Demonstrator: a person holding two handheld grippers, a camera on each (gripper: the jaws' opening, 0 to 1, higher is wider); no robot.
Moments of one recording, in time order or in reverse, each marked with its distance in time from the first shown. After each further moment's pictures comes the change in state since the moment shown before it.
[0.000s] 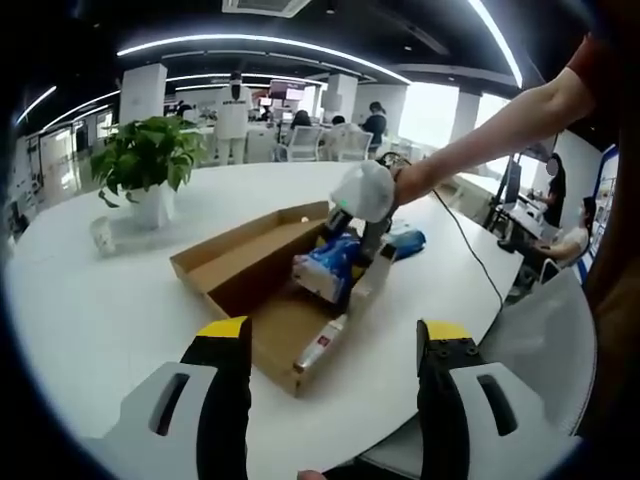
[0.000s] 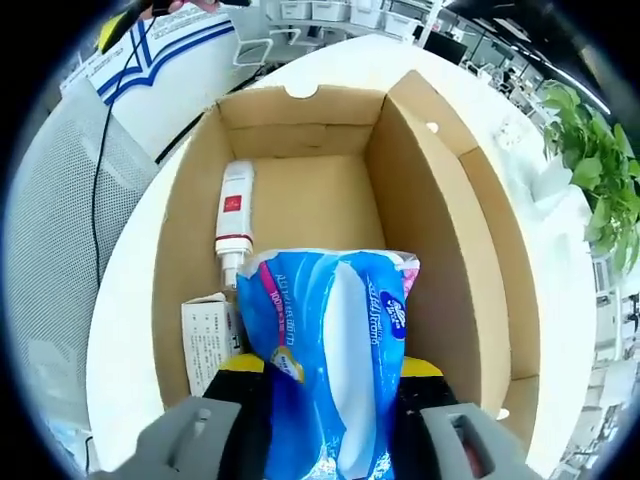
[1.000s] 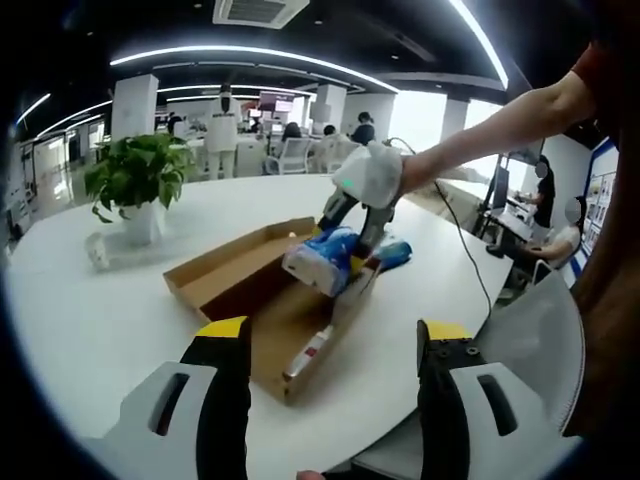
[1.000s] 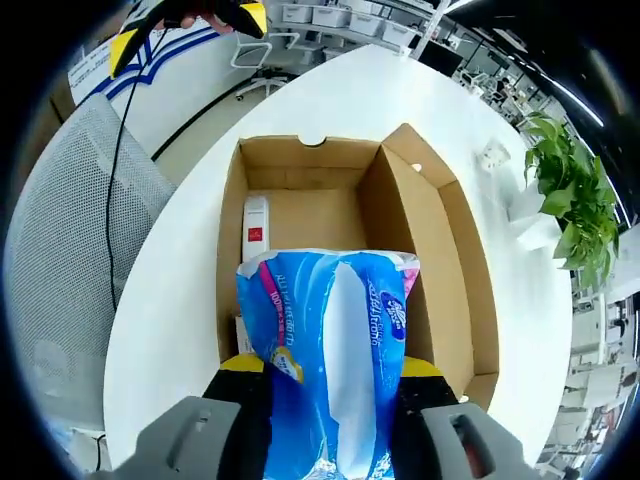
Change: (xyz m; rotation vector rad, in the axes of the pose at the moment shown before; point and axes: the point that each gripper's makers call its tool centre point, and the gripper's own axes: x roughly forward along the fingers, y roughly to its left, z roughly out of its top) left arm -0.010 -0.012 0.013 0.028 -0.044 -0.045; right arm -0.055 0.005 0.021 -0.023 -0.004 -0.070
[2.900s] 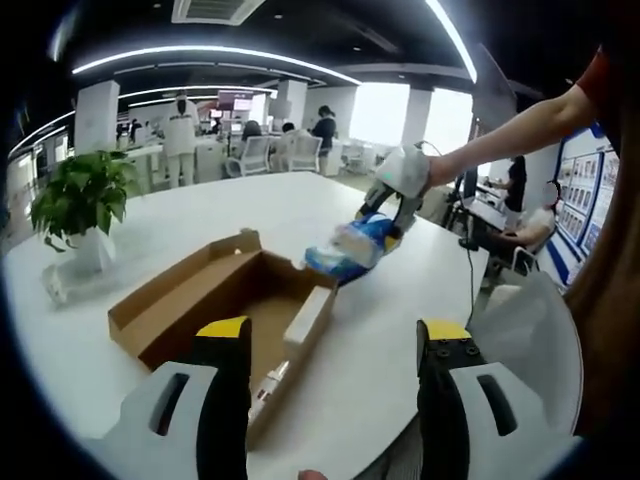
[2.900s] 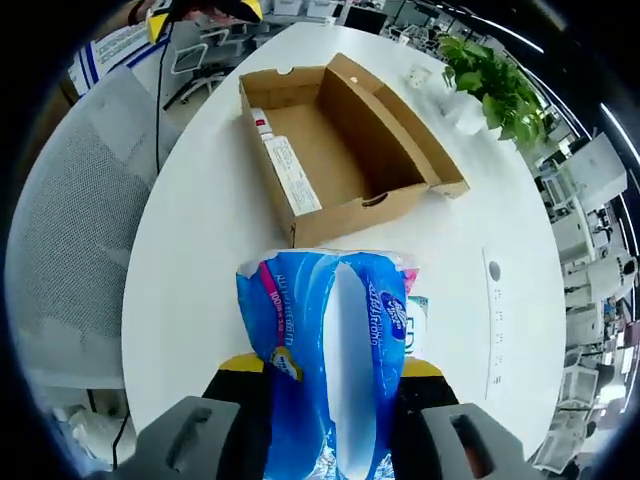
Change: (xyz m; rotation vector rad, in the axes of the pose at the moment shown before) left arm 0.067 -0.066 0.027 0.075 0.031 -0.154; right arm -0.090 0.071 -0.187 0.297 0.103 -0.105
